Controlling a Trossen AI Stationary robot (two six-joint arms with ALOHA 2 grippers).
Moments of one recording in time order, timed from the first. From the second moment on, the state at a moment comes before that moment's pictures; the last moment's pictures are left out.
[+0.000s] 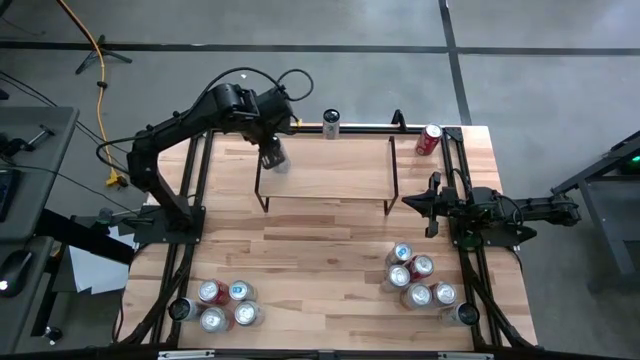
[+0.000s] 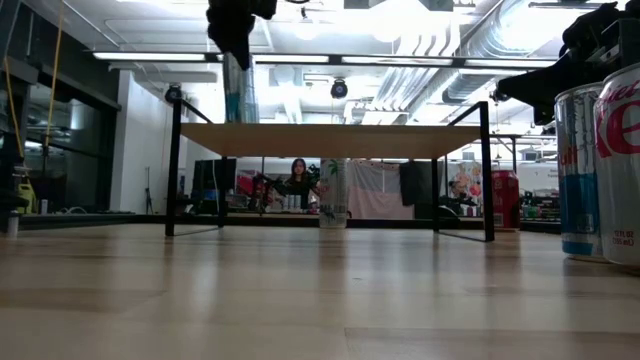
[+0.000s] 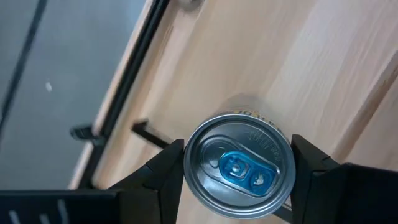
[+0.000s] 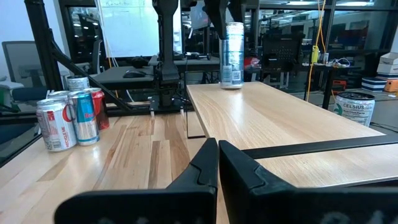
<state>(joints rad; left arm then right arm) 0.38 1.67 1.93 -1.54 -0.21 -0.04 0.07 0.01 0.01 0.05 0.23 0.00</state>
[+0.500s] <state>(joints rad) 0.36 1.67 1.98 -1.58 -0.18 -0.12 0.07 0.01 0.01 0.05 0.23 0.00</state>
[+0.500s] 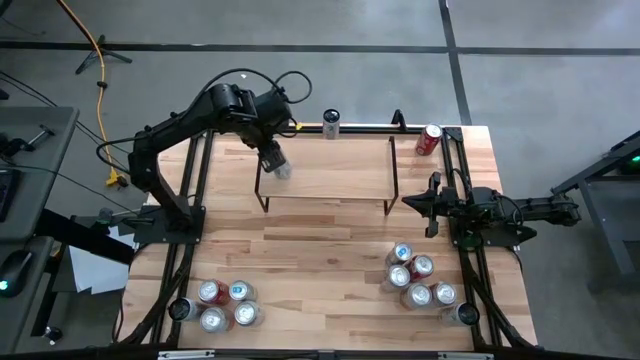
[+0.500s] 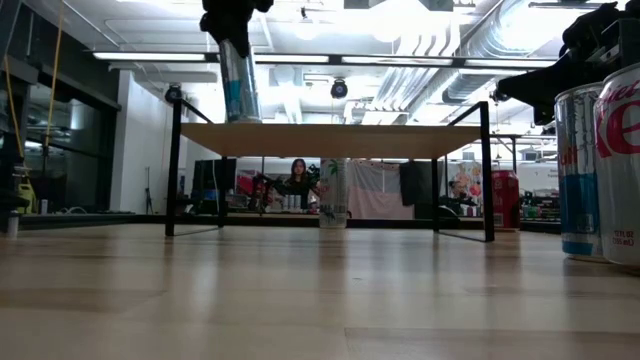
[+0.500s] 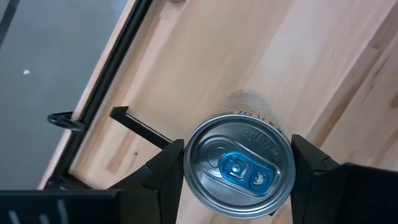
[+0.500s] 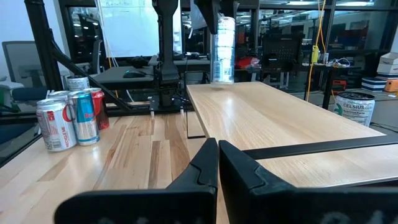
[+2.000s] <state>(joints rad) 0.35 1.66 2.19 -1.56 -0.22 0.69 0.07 0.01 0.01 0.05 0.23 0.00</state>
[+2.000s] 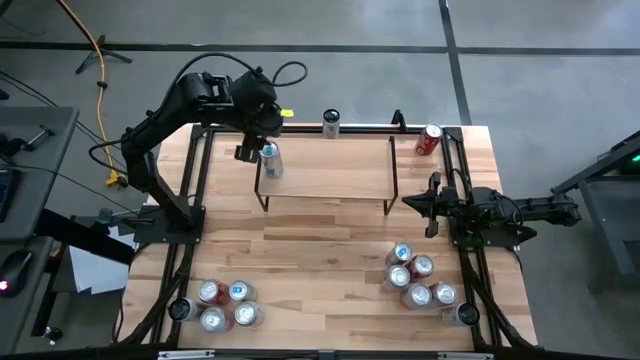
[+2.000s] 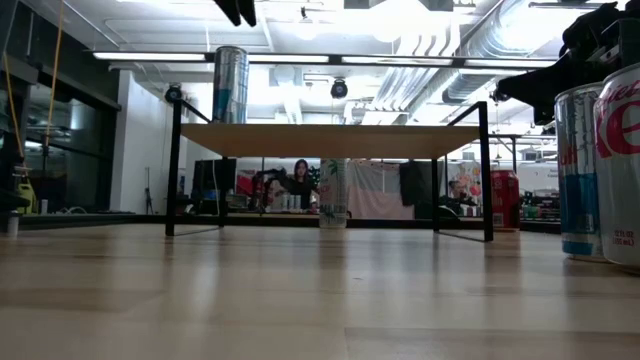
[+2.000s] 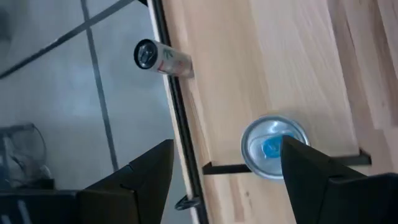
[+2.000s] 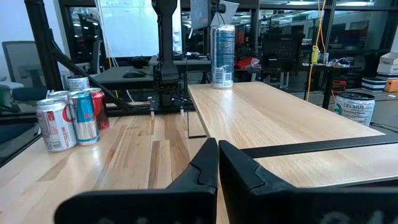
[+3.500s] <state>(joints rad) 0.58 1.49 1.67 -1.32 0.27 0.92 0.07 0.01 0.01 0.05 0.23 0.00</state>
